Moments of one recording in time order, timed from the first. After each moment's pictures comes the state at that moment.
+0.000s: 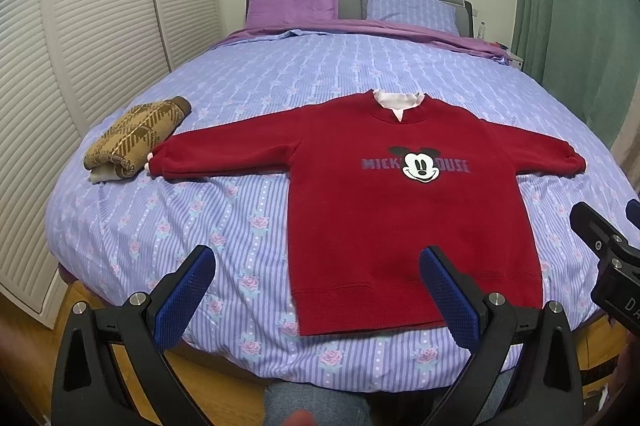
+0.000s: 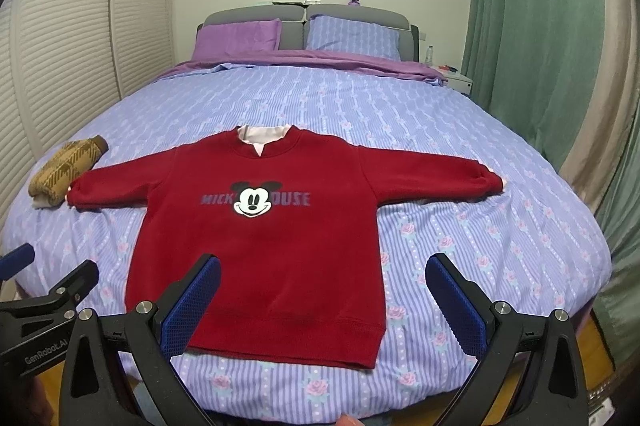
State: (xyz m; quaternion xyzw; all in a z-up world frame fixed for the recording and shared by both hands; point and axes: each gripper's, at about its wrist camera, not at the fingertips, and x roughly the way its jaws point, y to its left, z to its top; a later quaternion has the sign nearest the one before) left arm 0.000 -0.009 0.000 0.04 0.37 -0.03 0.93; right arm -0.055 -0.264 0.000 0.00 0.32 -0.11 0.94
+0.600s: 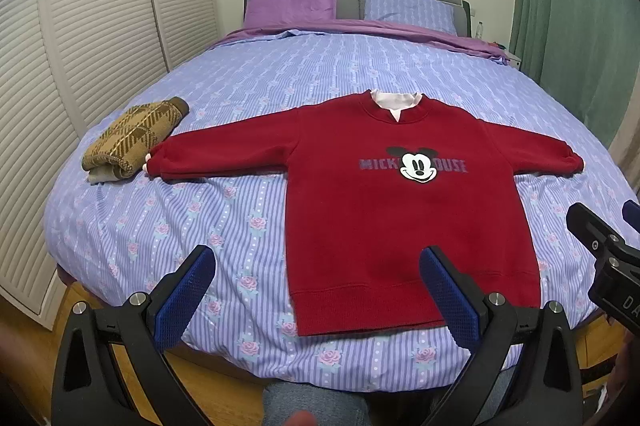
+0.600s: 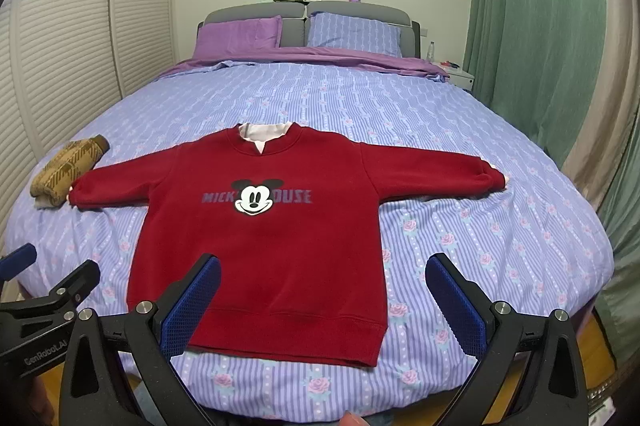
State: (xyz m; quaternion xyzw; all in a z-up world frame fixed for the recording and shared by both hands) left arm 0.000 -0.009 0.002 0.04 0.37 -0.04 0.93; right arm -0.054 -0.267 0.002 0.00 0.32 -0.11 0.94
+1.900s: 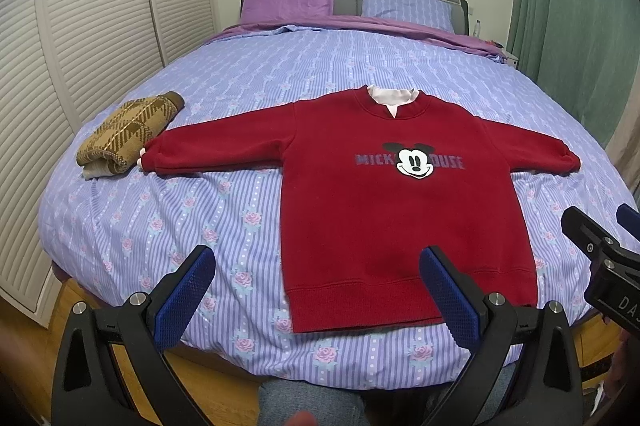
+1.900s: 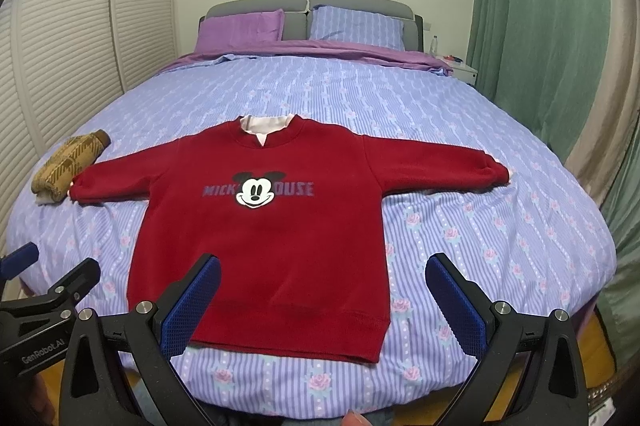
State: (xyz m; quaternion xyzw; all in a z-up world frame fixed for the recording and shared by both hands) left arm 0.001 -0.007 -0.004 0.03 0.38 -0.04 0.93; right arm -0.050 -0.268 -0.004 0.01 0.34 -0.10 0.94
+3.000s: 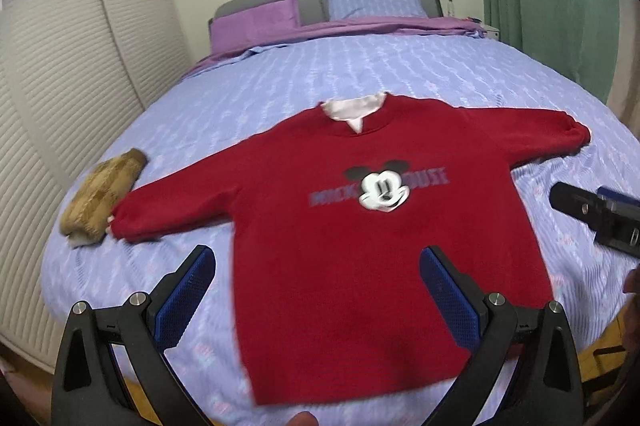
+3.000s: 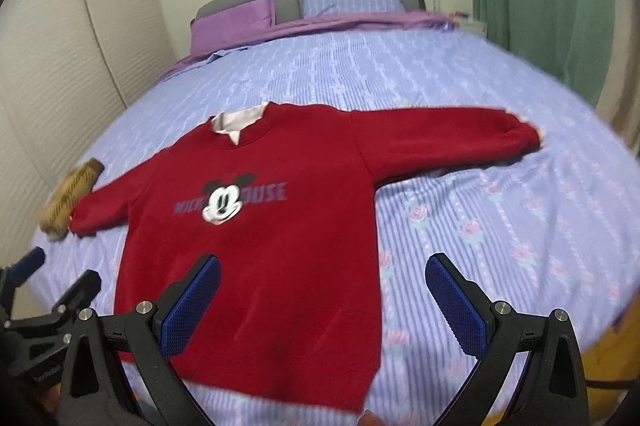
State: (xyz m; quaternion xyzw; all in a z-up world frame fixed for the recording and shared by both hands) left arm 0.067 -0.098 -0.021 0.12 0.35 -0.06 0.93; right arm 0.027 -0.381 -0.051 0.14 0.37 -0.04 0.92
